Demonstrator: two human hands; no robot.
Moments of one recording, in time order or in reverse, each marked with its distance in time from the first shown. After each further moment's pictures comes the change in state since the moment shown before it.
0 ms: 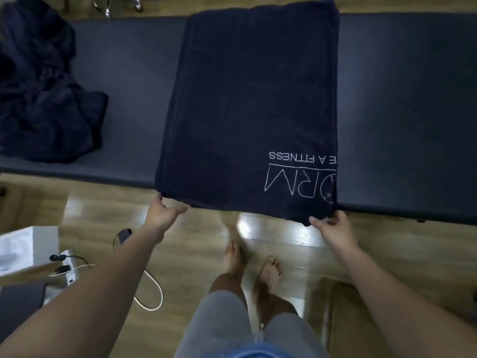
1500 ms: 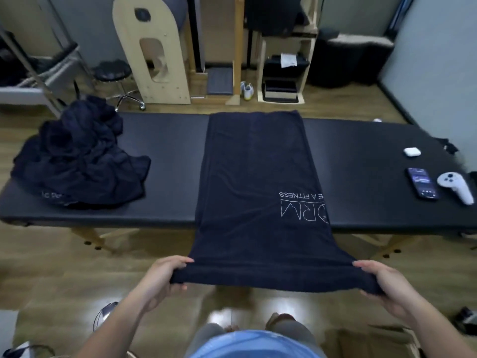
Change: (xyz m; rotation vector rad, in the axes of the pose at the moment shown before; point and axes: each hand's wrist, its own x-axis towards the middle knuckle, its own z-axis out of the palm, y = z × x) left_hand -0.072 -0.079 -0.156 -0.421 -0.536 0.099; right_hand -0.212 0.007 -0.045 0.317 0.118 0.074
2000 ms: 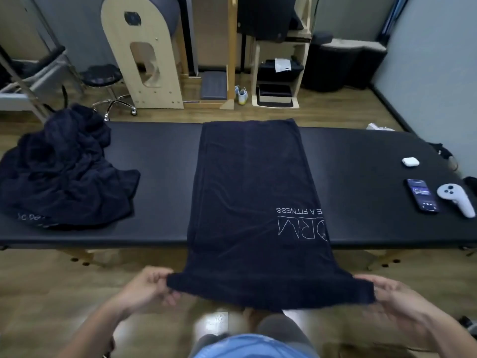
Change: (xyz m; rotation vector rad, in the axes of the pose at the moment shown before) left_hand 0.035 0.040 -0.030 0.446 -0.254 0.136; right_hand 0.020 -0.034 -0.019 -0.060 -0.321 0.086
